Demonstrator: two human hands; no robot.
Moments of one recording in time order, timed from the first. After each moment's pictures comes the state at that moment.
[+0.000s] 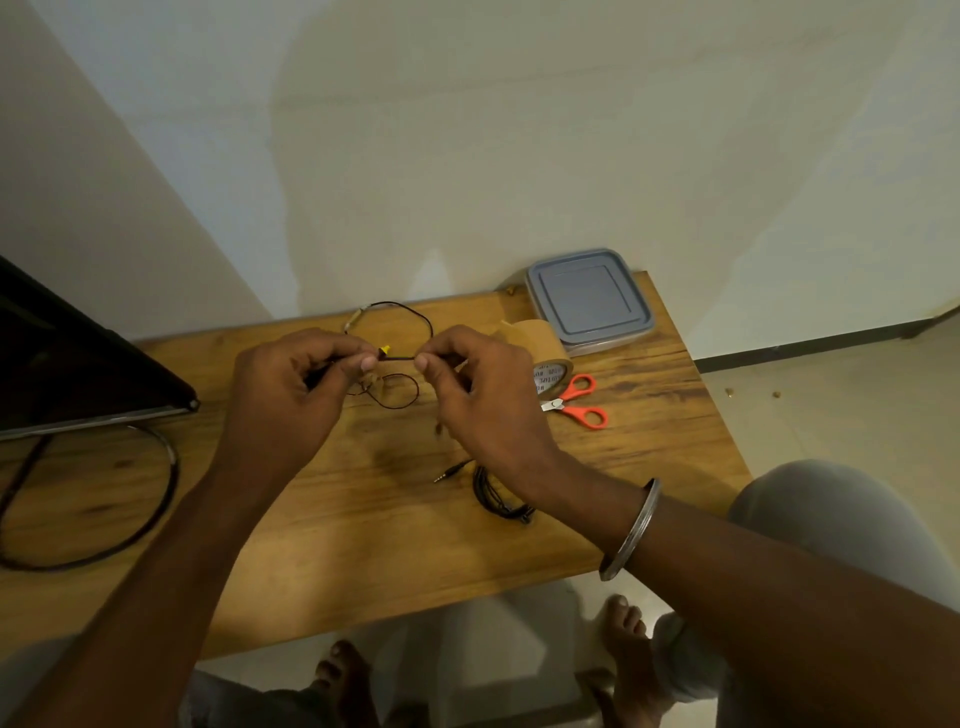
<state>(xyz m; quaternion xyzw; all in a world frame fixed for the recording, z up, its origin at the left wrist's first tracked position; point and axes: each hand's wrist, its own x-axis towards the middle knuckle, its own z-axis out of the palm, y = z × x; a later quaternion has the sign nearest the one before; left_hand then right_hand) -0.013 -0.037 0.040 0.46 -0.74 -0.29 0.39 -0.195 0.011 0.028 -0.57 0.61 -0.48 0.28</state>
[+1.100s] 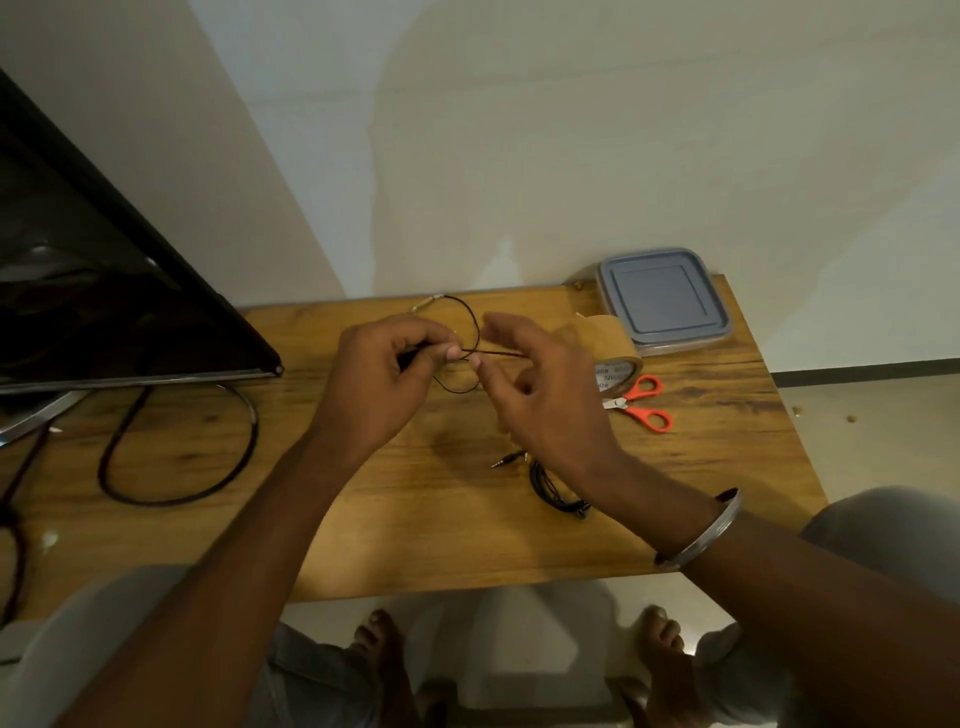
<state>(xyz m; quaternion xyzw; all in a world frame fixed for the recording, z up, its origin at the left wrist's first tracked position) -0.016 -0.033 0.041 0.47 -0.74 -0.32 0.37 -0.189 0.019 0.025 -0.60 0.60 -0.44 0.29</state>
